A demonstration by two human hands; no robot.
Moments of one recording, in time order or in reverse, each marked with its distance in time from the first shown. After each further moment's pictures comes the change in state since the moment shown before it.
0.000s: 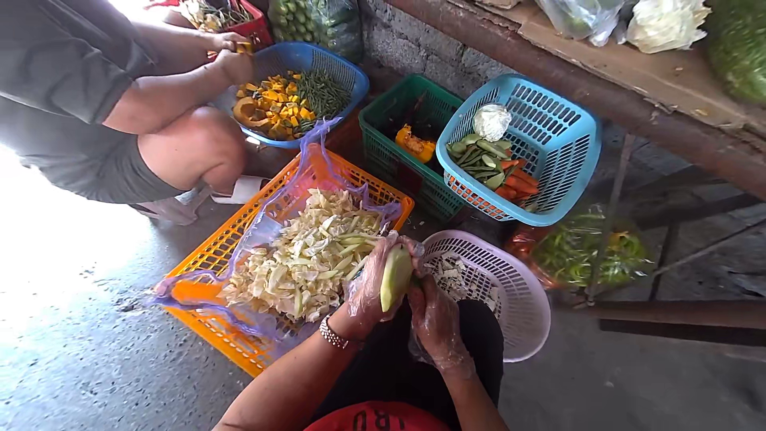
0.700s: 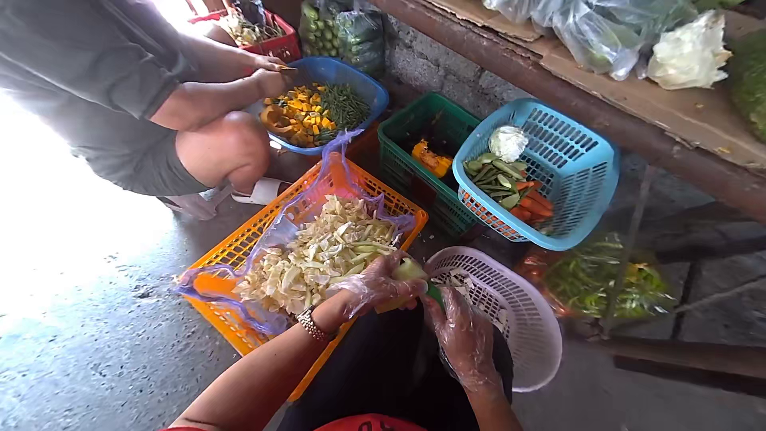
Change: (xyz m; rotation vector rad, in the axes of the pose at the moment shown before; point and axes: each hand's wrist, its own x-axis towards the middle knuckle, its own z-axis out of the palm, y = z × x) left_hand -0.007 0.050 -0.018 0.853 -0.091 -0.291; right_hand 0.012 0.016 -0.016 -0.311 0.076 -0.150
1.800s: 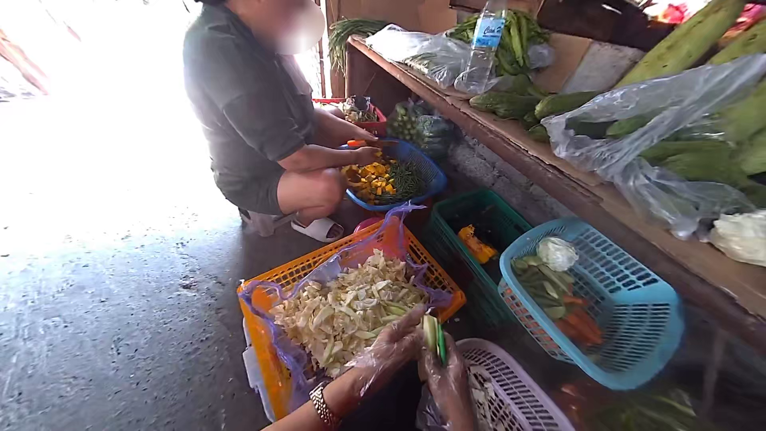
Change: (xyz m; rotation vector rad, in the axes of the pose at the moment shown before) left_hand -0.028 -0.034 -0.001 -0.360 0.337 0.277; right_hand 0.050 -0.063 0.009 0.732 -0.462 0.351
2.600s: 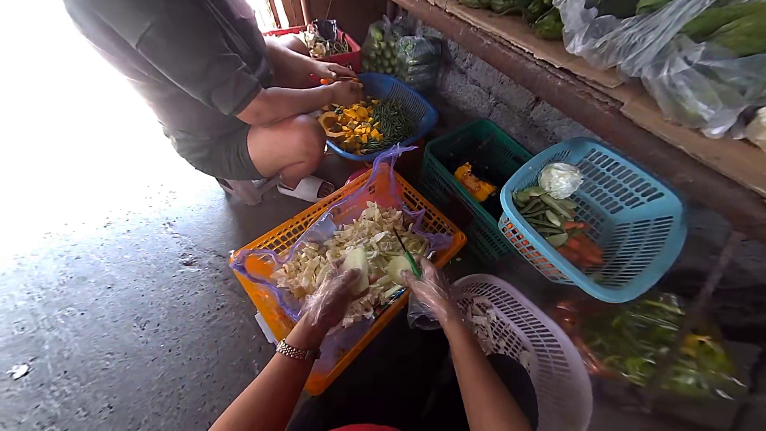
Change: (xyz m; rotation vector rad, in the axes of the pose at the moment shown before) left_hand -0.008 -0.005 -0.076 -0.251 0.541 -0.249; right_hand 0.067 0.006 0.024 -0.215 -0.352 0.176
